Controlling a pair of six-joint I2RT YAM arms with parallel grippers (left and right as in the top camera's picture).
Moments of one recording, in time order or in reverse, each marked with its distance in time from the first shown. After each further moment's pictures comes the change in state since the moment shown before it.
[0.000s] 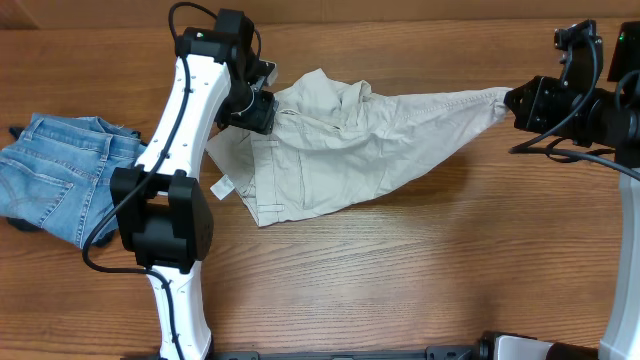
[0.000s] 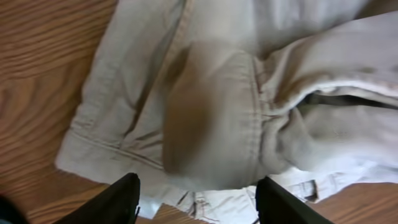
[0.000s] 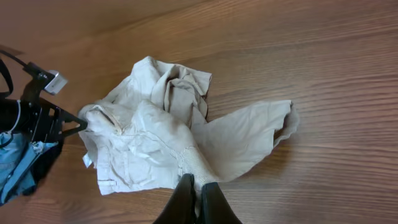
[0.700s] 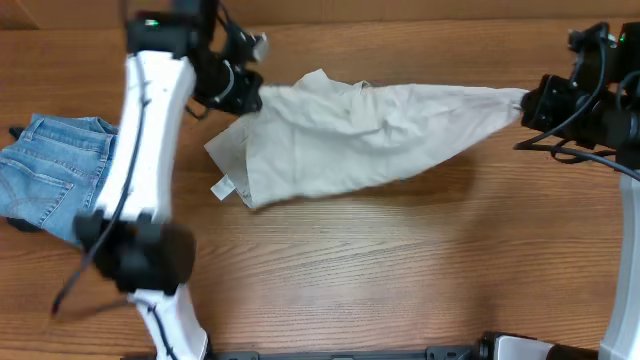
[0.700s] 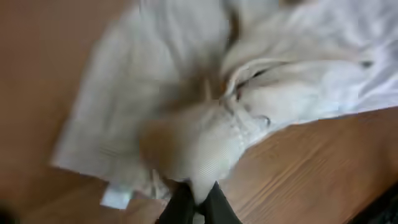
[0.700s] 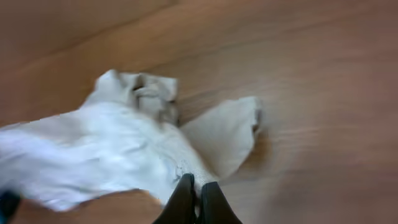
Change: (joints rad) left arm 0.059 -0.167 0.132 -0.130 0.274 0.083; right arm -0.001 -0.009 0.000 -0.009 0.183 0.119
